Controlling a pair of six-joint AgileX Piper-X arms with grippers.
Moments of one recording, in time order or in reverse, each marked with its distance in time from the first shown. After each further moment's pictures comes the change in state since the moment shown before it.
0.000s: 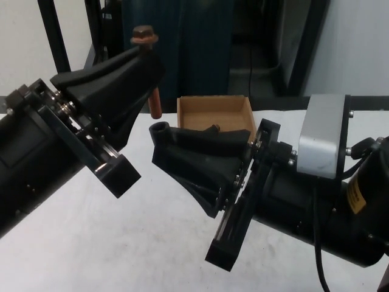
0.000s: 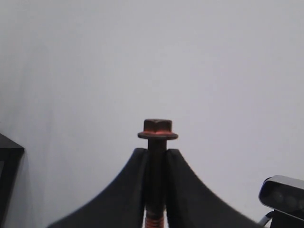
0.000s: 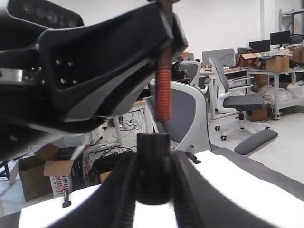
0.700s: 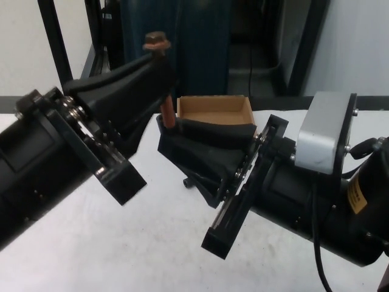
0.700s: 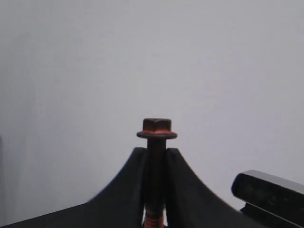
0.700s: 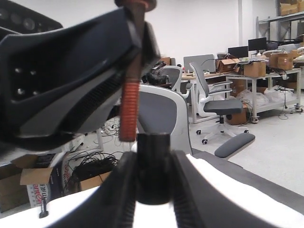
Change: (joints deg) left arm -3.3 0.7 0.0 -0.7 0.0 -4.3; right arm 0.0 0.0 0.0 -0.4 5.1 -1.4
